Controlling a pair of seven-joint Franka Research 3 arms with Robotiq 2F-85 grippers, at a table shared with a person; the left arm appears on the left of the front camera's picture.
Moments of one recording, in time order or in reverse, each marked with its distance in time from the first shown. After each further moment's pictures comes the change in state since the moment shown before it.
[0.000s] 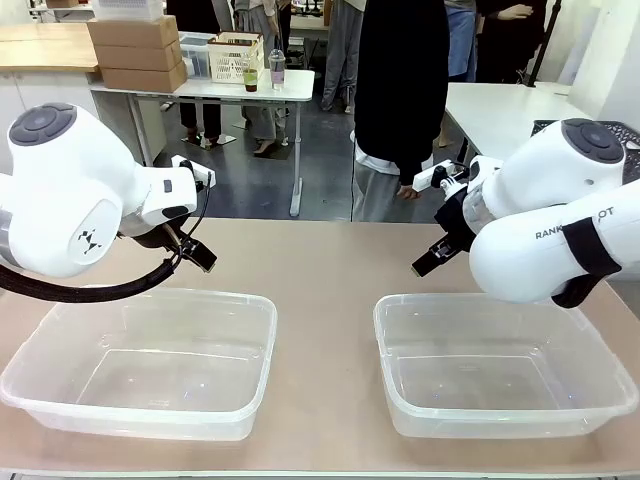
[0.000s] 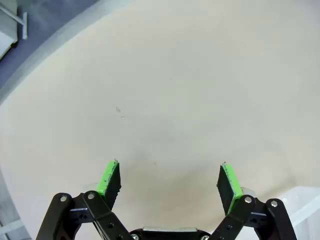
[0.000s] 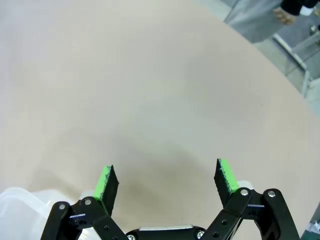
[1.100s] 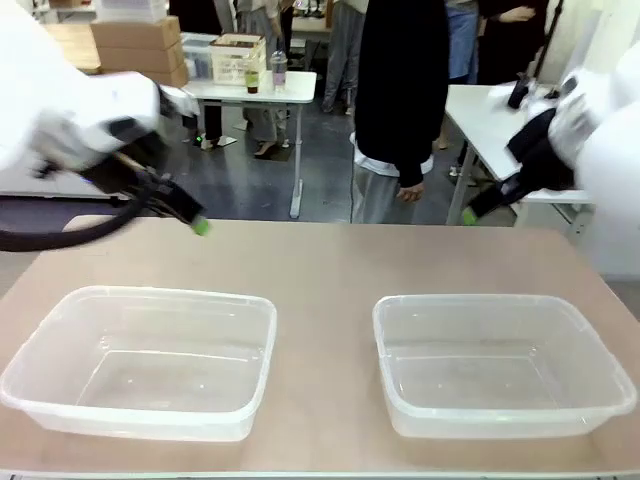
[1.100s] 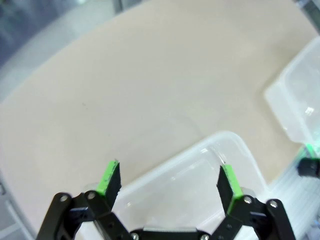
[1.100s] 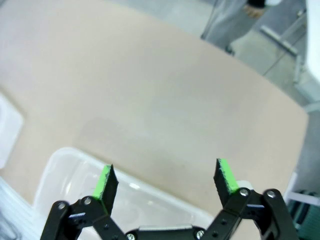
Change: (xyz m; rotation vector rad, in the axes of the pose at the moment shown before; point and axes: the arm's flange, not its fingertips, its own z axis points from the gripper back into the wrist) left arm 0.013 -0.017 0.167 -0.240 -0.065 0.001; right arm 0.004 -0.032 0.173 0.002 -0.053 -0.156
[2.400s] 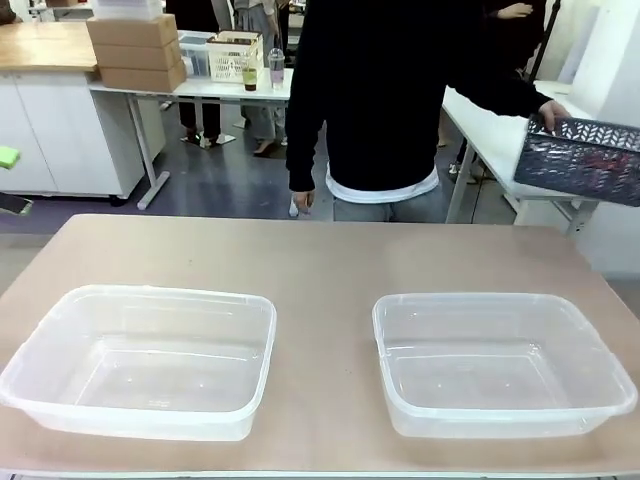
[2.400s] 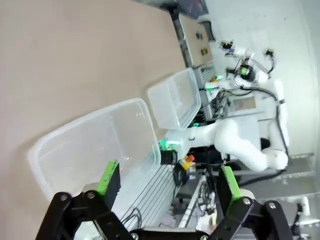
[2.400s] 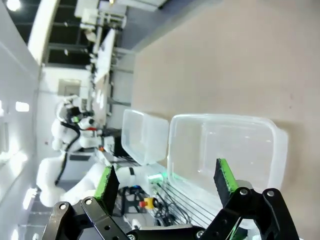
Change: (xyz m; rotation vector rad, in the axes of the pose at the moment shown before) left arm -0.125 0.178 0.079 -0.749 -0.151 0.532; right arm -0.159 -0.182 0.067 0.783 -0.088 -0.810
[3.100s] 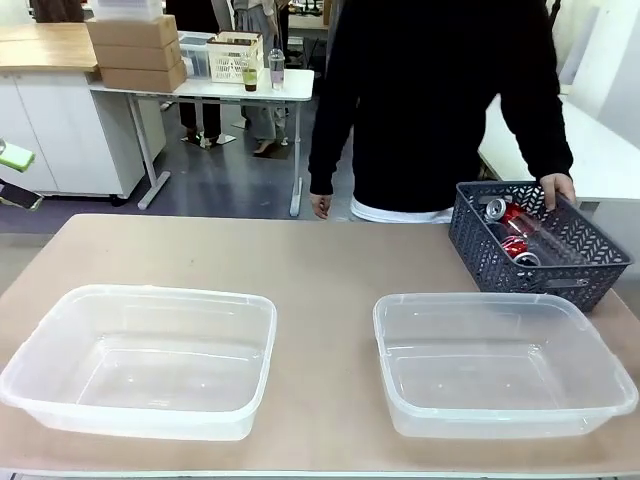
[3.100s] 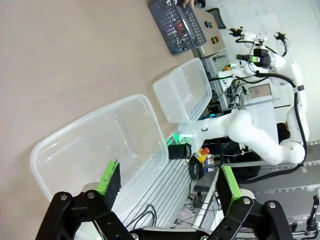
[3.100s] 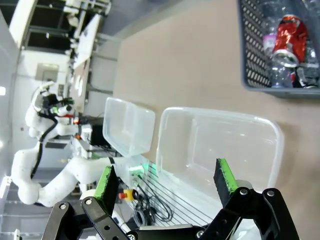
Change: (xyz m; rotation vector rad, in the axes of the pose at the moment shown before) left arm 0.000 -0.026 -0.011 0.061 0.039 -0.089; right arm -0.002 0.034 -0.019 -0.095 0.061 0.094
